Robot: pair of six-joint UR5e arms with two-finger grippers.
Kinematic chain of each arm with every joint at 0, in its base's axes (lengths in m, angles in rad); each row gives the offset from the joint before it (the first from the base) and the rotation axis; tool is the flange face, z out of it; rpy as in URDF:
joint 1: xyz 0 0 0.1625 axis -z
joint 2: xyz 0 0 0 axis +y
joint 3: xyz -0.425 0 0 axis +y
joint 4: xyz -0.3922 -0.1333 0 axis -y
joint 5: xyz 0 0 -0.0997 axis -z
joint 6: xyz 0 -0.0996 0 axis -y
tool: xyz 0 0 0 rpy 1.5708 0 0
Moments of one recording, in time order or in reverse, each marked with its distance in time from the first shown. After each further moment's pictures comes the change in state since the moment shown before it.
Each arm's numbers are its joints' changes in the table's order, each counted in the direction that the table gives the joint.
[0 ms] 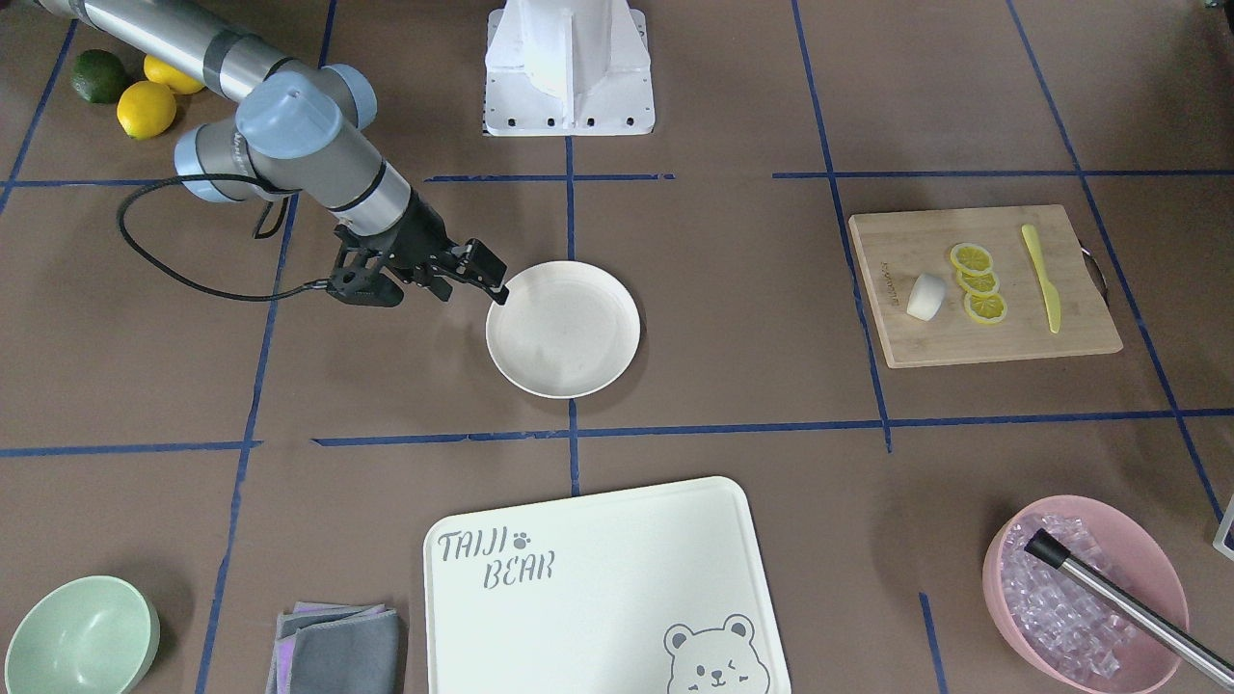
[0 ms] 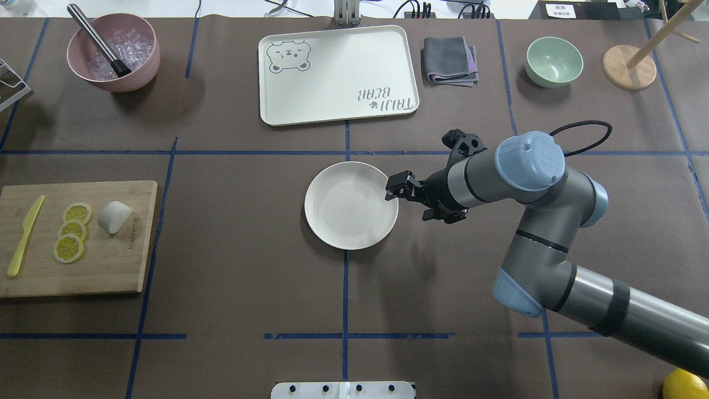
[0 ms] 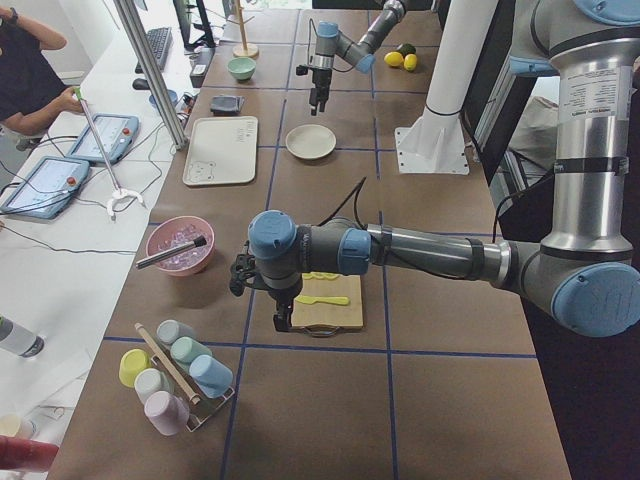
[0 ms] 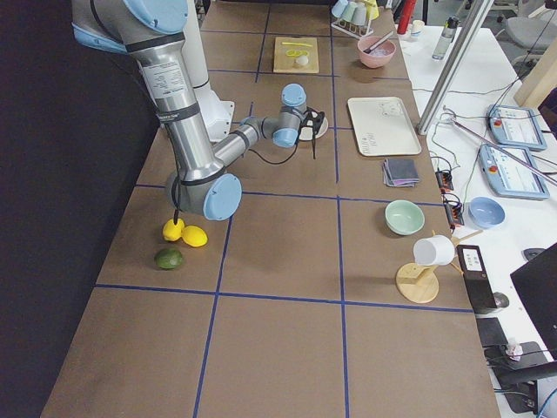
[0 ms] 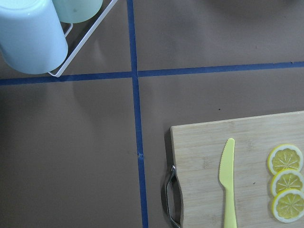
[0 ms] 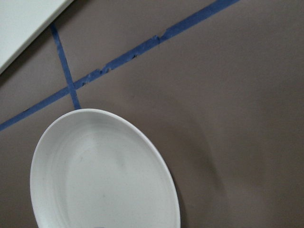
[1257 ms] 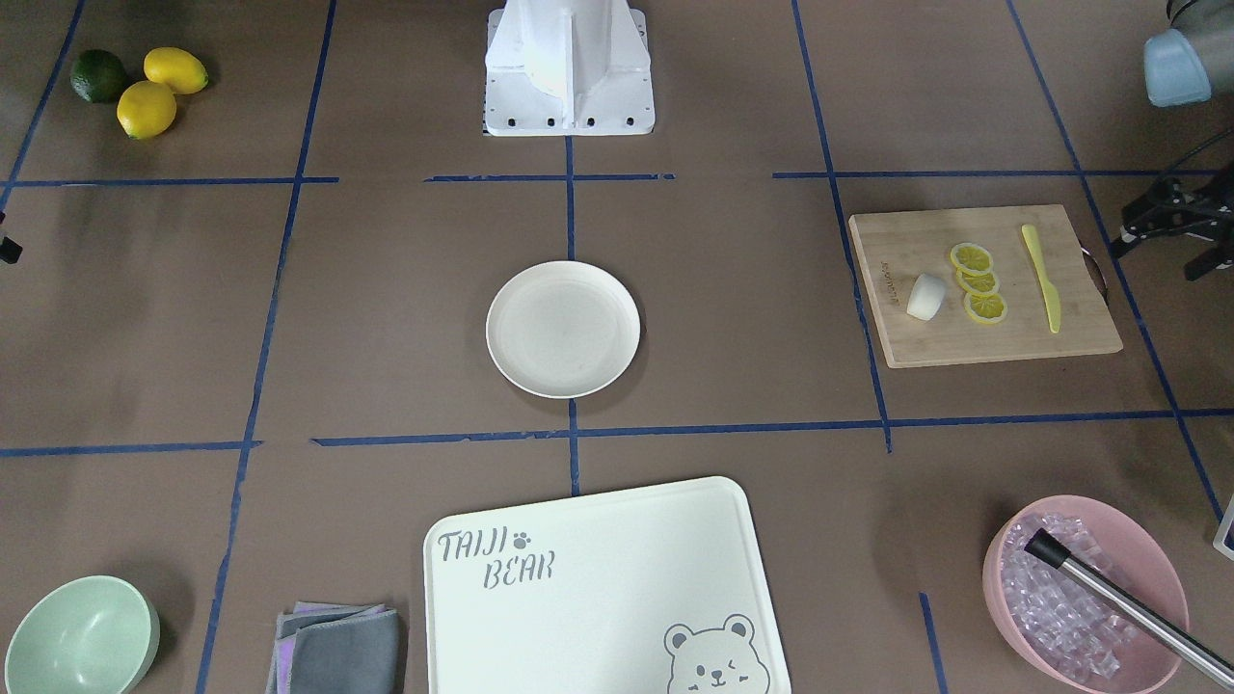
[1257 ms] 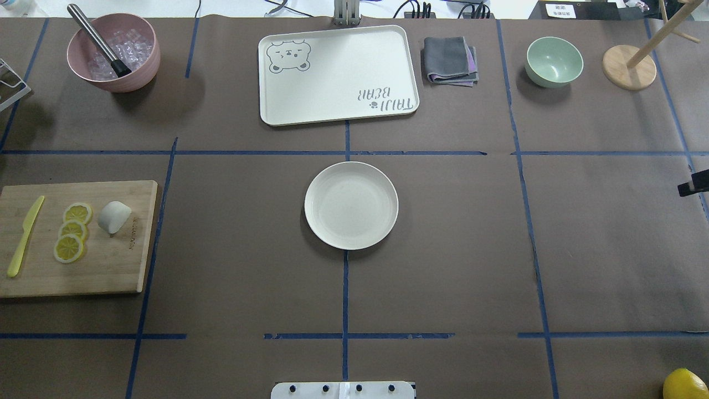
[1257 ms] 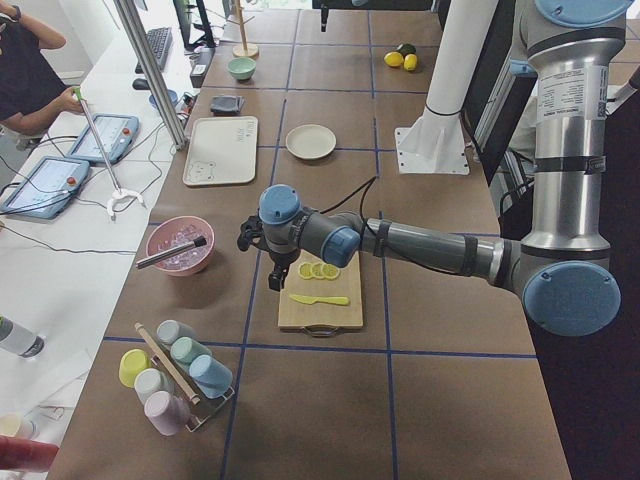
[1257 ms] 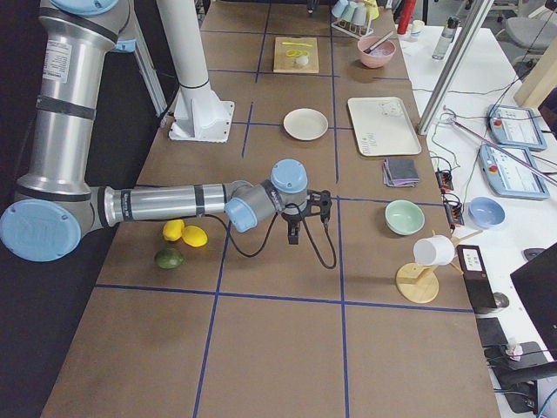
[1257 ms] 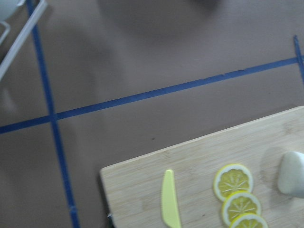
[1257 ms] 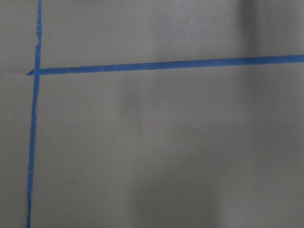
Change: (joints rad) left arm -0.260 0.003 0.011 -0.401 0.010 -0.233; right arm -0.676 0.616 -0.148 -0.219 0.393 -1.165
